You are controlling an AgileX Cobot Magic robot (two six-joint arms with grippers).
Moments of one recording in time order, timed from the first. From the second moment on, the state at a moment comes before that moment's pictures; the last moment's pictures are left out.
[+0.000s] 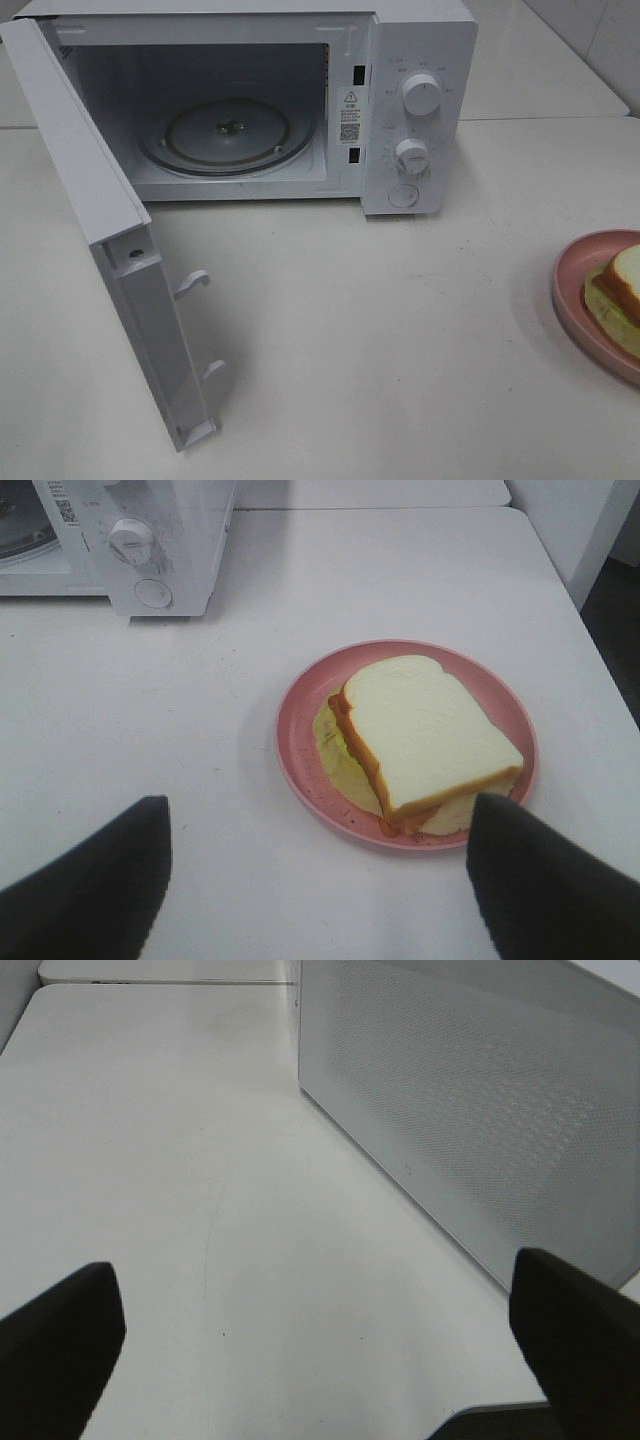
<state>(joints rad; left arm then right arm) -0.02 0.00 -0.52 -0.09 1.09 0.03 0.06 0.00 -0.50 -0.07 1.01 0.08</state>
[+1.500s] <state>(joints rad) -0.02 0.00 -0.52 -0.09 1.09 0.03 0.06 0.00 -0.50 -0.07 1.01 0.08</state>
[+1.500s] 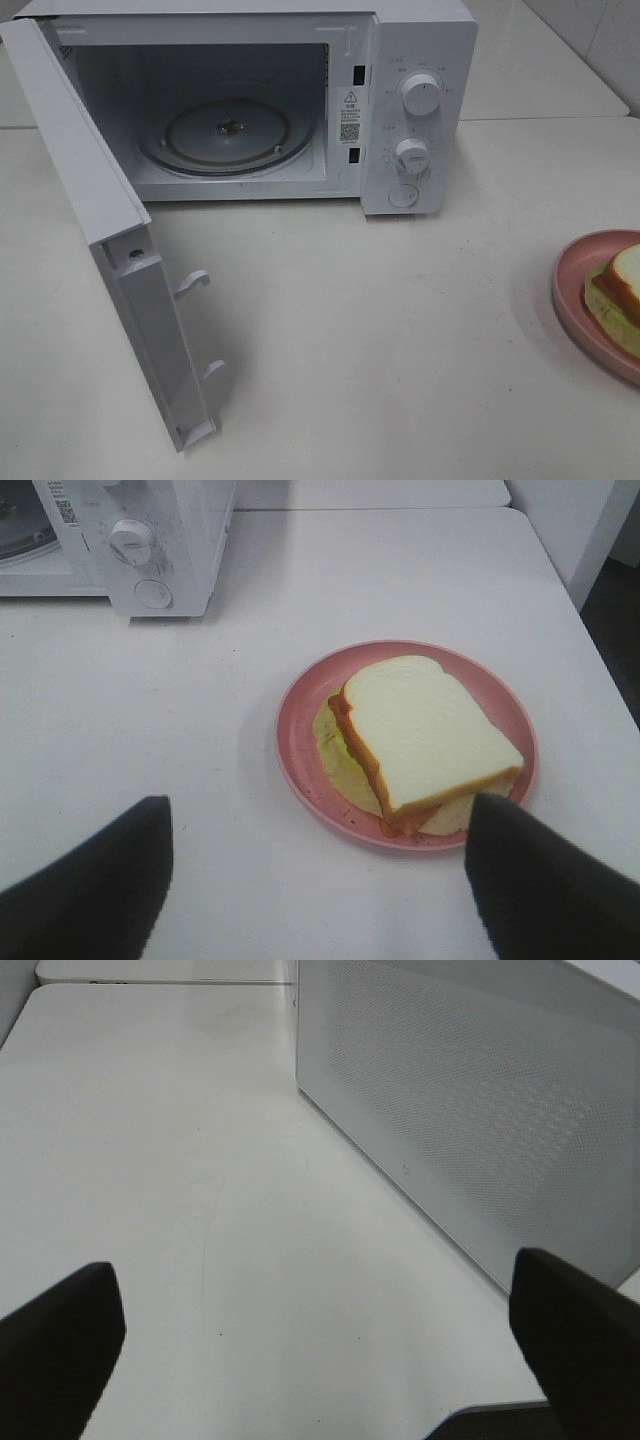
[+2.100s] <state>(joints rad) -0.02 0.06 -0.54 -0.10 1.00 0.03 0.06 0.00 -0.50 -0.07 1.01 0.08</state>
